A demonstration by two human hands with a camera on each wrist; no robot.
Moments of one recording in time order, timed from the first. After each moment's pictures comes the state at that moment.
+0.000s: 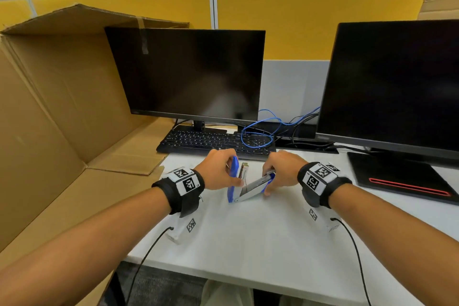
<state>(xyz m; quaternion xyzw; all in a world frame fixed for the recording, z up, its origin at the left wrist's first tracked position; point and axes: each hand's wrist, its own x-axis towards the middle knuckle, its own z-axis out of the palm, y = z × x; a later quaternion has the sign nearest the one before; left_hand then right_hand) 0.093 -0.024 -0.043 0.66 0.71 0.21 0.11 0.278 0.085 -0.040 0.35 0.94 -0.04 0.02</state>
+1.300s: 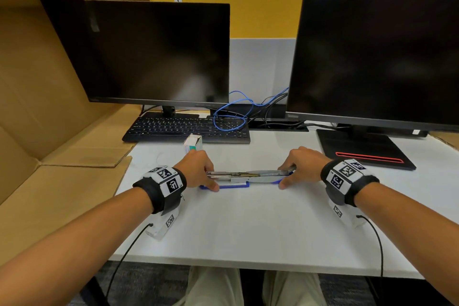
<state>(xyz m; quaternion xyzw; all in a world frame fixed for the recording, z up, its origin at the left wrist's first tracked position) 0.102 -0.008 -0.082 0.67 0.72 0.09 0.14 0.385 0.099 -0.072 0.43 0.90 -0.08 0.04</state>
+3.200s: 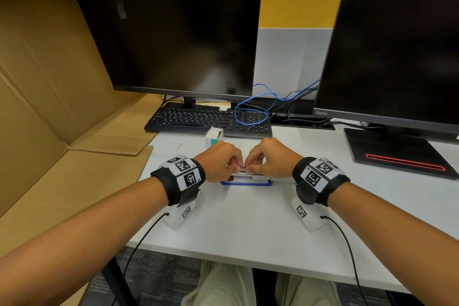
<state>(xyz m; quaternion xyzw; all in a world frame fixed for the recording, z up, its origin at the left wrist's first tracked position) 0.099 -0.011 -0.076 0.75 0.64 0.14 0.11 0.275 0.073 -0.075 0.26 0.94 -0.19 -0.11</state>
